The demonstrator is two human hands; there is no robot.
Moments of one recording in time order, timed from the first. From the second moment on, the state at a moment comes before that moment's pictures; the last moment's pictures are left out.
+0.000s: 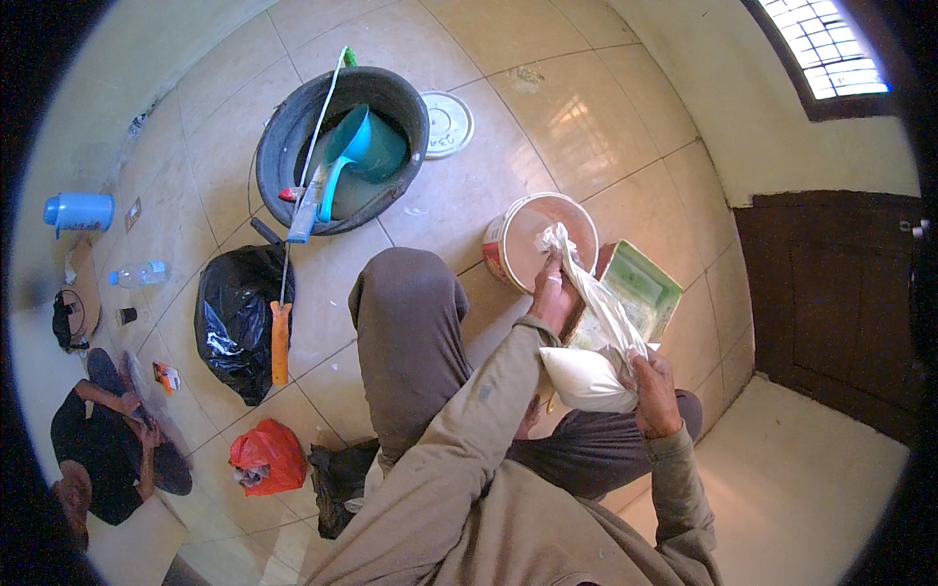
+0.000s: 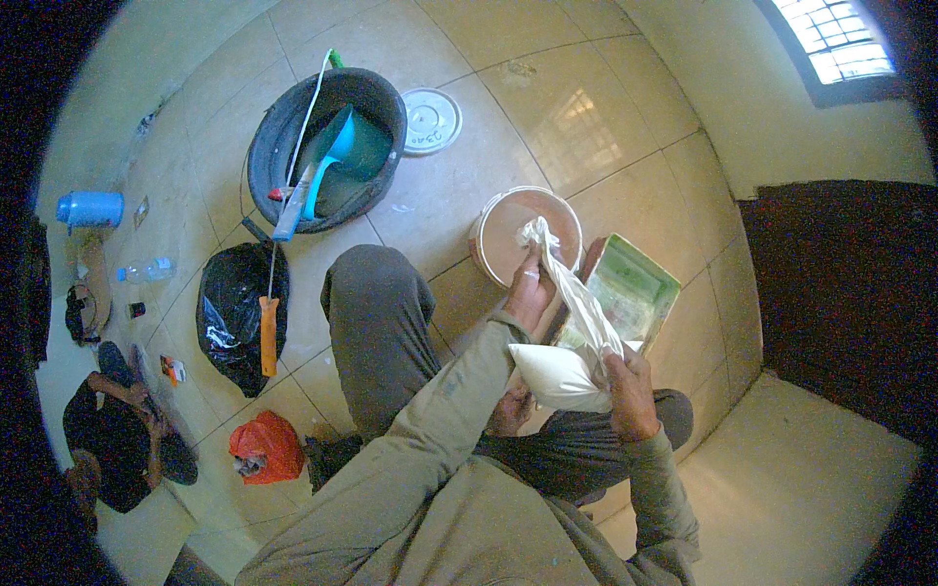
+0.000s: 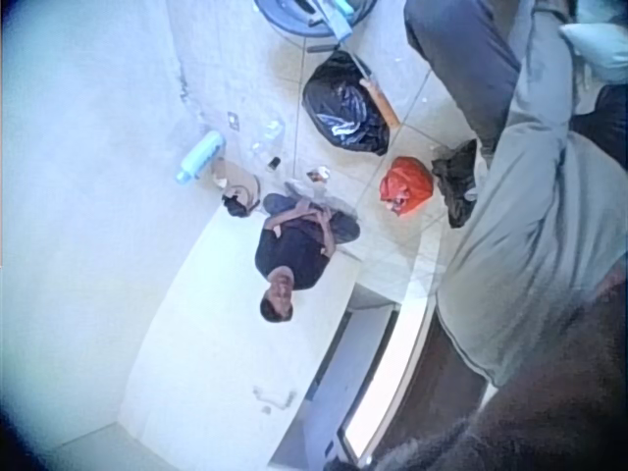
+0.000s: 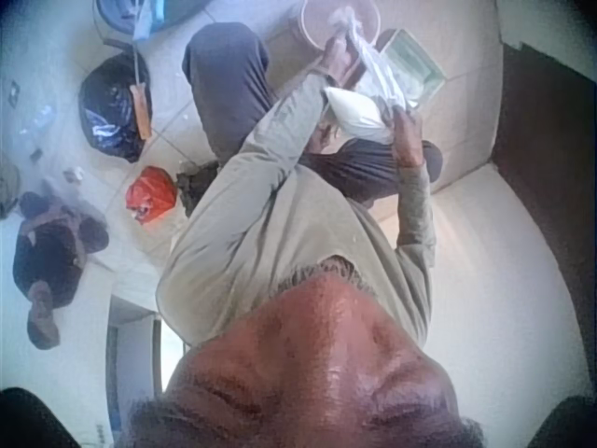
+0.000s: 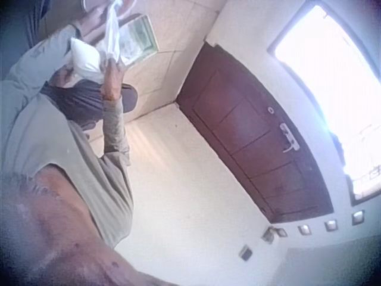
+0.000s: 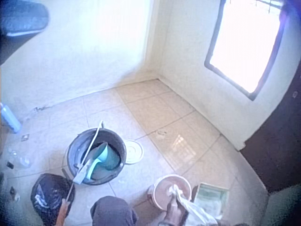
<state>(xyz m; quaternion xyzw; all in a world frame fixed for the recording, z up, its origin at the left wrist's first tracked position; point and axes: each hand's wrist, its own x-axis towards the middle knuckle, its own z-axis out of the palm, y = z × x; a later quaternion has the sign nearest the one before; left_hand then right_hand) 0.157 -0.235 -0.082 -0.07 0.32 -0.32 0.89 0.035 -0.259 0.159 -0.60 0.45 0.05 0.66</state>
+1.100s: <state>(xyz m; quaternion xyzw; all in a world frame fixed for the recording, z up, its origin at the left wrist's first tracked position) 0.167 -0.248 -0.075 -0.09 0.38 -0.44 0.81 0.053 -0.275 0.160 -0.70 0.39 0.06 0.60</state>
